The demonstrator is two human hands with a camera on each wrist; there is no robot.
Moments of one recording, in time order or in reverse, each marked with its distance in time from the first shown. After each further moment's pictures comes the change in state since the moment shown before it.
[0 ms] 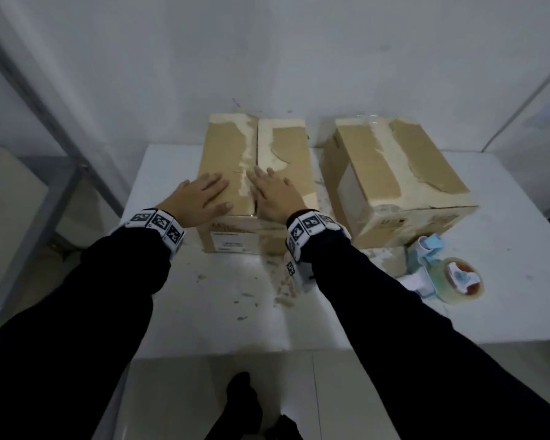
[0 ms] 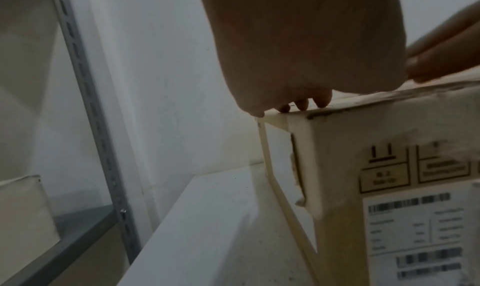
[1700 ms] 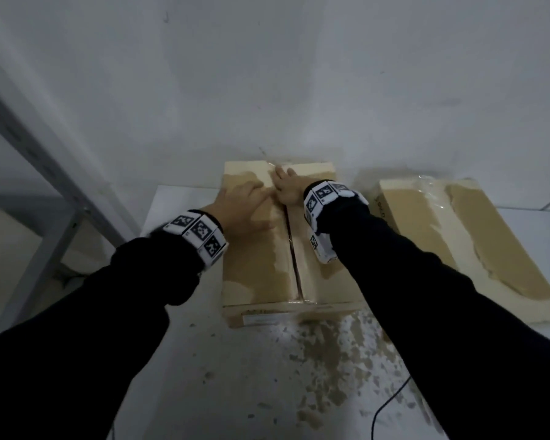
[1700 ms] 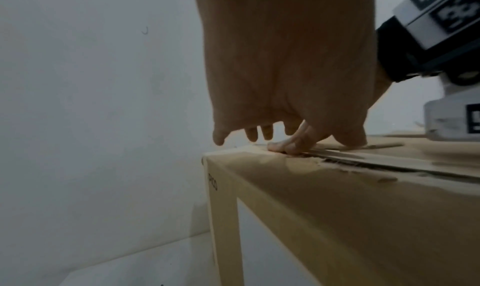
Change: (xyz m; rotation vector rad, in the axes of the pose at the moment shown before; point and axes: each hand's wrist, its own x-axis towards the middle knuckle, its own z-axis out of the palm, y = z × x) left_hand 0.145 -0.013 -0.071 0.113 -0.111 0.011; right_hand 0.215 0.036 -0.065 -0.265 -0.408 0.061
